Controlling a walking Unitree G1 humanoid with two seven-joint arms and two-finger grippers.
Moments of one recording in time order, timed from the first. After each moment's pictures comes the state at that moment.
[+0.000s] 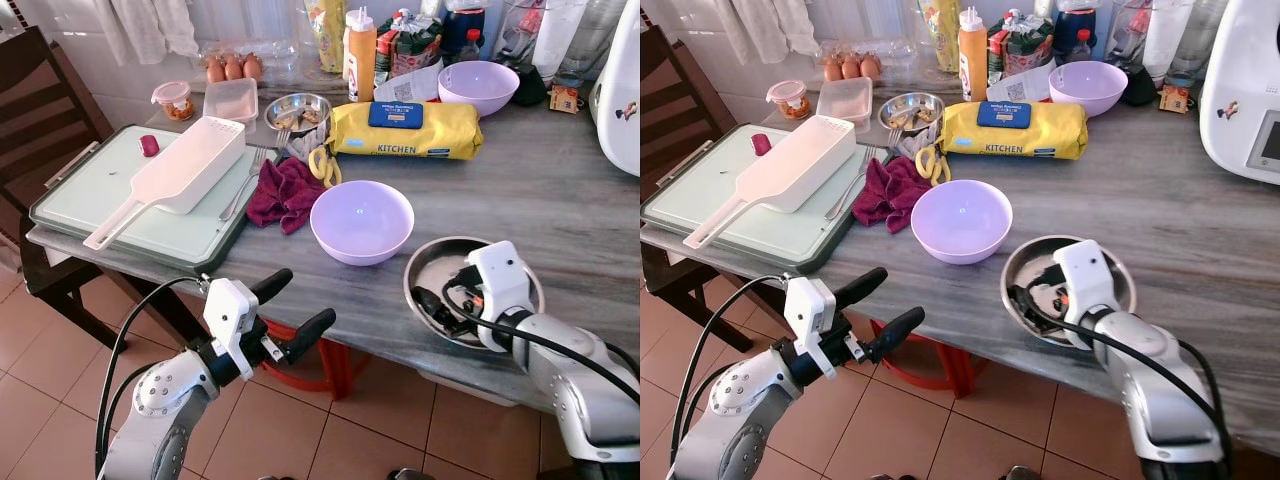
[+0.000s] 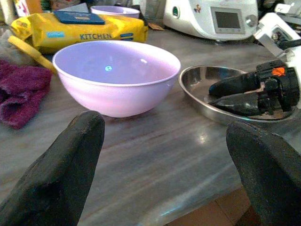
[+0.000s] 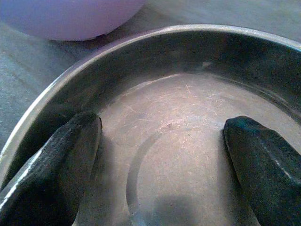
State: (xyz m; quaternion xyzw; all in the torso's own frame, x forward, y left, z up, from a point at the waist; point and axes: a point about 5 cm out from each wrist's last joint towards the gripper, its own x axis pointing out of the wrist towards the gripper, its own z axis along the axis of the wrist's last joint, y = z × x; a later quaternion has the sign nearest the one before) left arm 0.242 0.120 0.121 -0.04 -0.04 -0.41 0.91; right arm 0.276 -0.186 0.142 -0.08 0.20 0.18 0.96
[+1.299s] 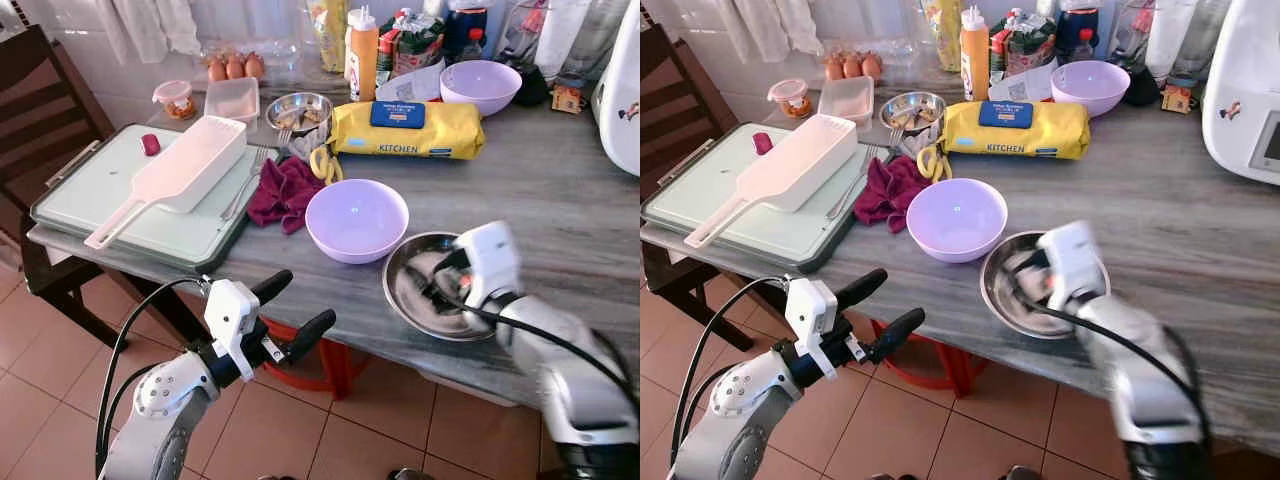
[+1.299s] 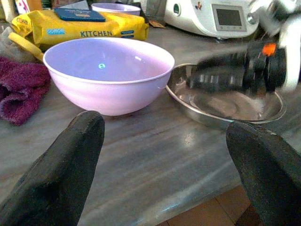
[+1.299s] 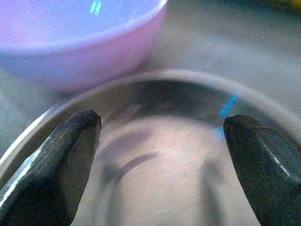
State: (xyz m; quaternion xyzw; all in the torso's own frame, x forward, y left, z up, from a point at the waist) left arm 0.241 0.120 0.120 -0.04 -0.03 -0.41 0.91; right arm 0.291 -0.179 0.165 -0.08 0.08 0.17 0.98
